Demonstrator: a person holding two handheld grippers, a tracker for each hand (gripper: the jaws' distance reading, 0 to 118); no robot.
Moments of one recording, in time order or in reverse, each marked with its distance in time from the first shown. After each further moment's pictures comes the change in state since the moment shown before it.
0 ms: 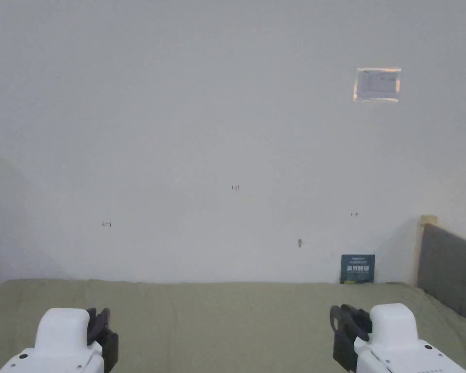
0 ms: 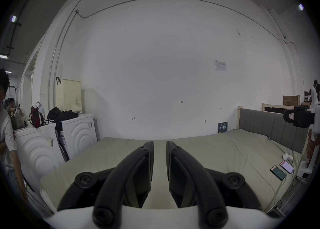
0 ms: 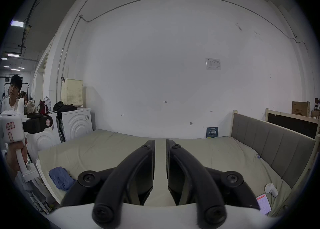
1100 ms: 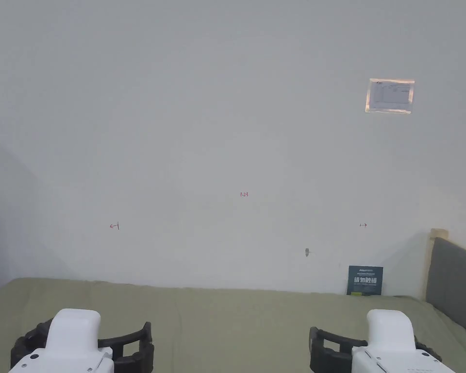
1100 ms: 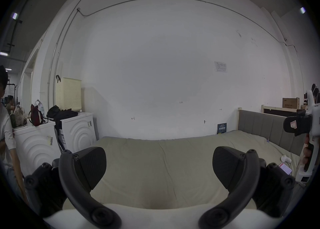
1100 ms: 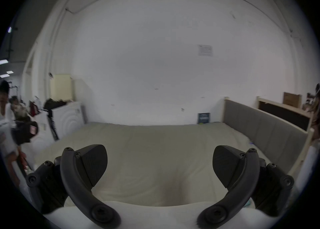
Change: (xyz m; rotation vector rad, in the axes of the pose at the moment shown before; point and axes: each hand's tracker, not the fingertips) left arm 0.000 0.003 0.001 0.003 -0.010 0.012; right arm -0.024 0.016 -0.015 -0.168 -0.164 -0.014
